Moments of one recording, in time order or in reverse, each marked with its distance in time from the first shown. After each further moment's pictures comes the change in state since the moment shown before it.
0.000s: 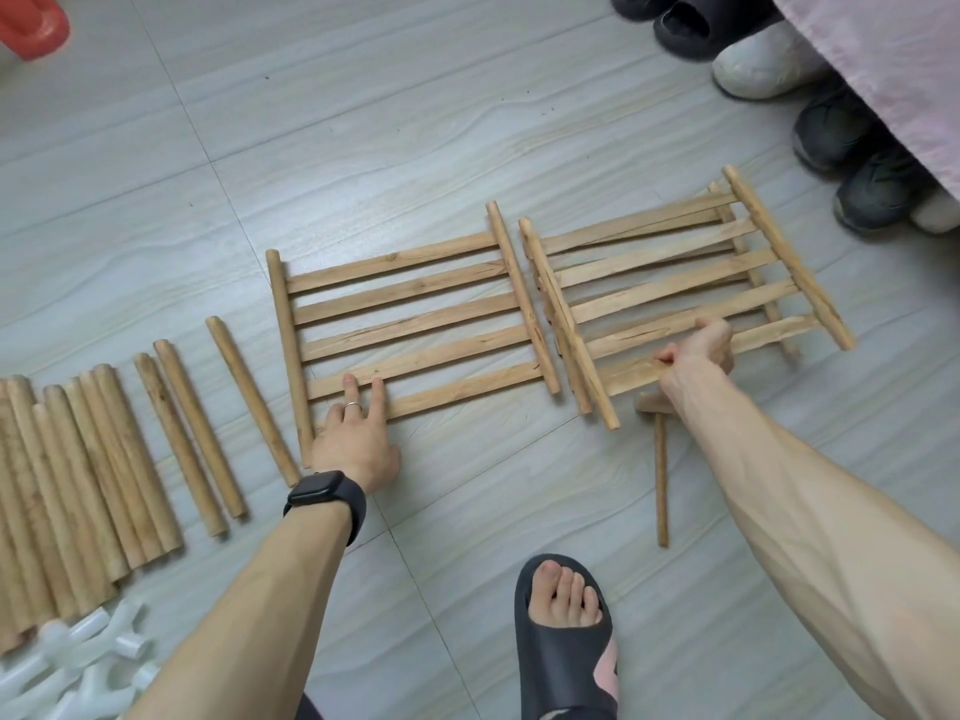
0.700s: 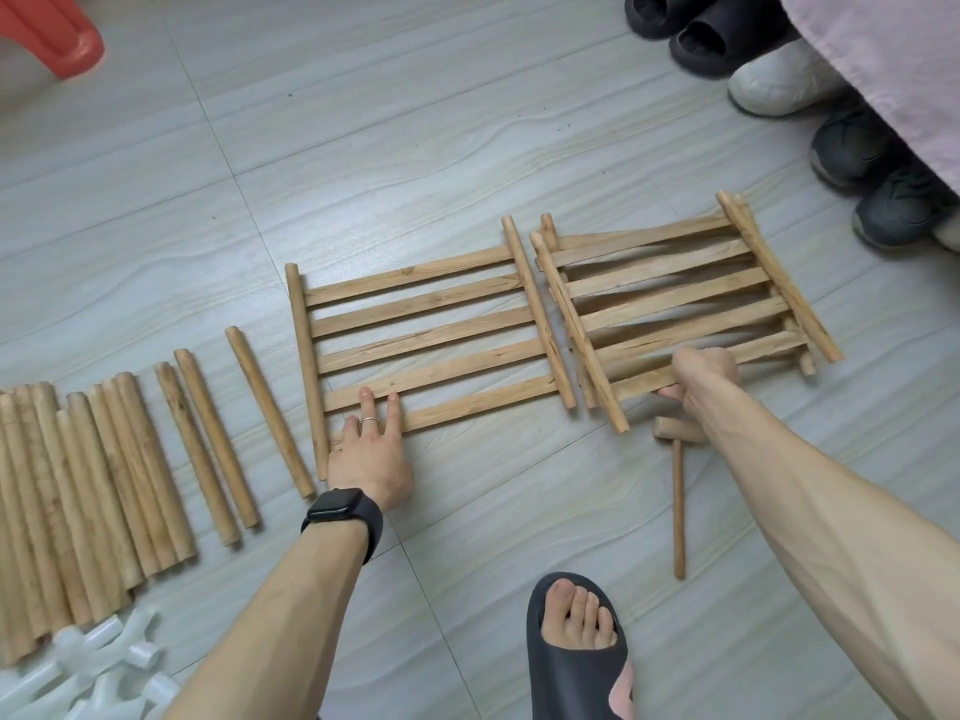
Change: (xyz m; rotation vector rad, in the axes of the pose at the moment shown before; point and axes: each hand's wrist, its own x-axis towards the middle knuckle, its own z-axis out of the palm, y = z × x) left_hand -0.004 0.003 0.003 0.055 0.010 0.005; right_hand 0.009 0.001 -0.003 -0.700 -0.165 -0.162
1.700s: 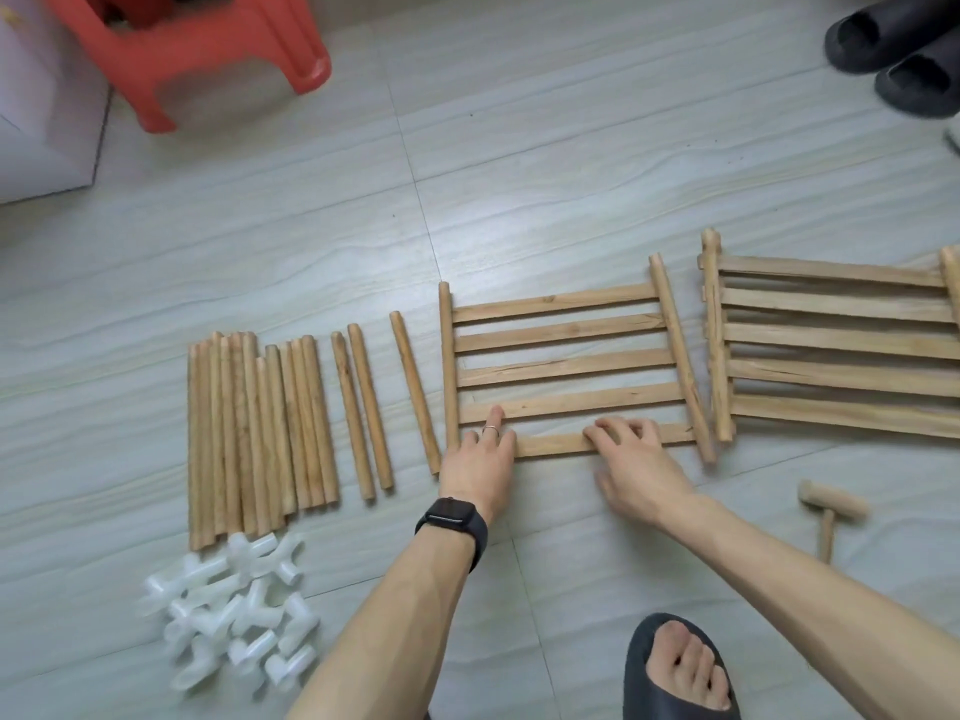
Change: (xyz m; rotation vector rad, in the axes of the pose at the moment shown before) left_hand -0.016 -0.031 0.018 -0.008 0.126 0.069; right_hand -0.149 0.074 0.108 -1.275 -0.639 -1.154
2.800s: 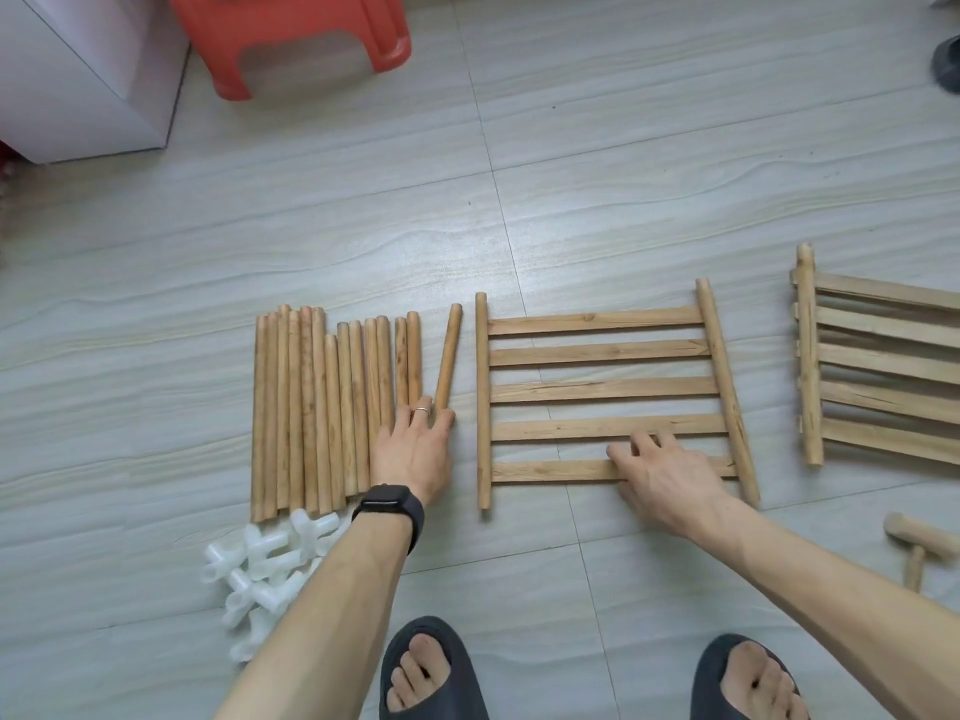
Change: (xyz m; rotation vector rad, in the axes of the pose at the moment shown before) left_hand -0.023 -0.154 0.015 0.015 0.136 -0.234; right_hand 0.013 -0.069 -0.003 -0.477 -0.083 -0.080
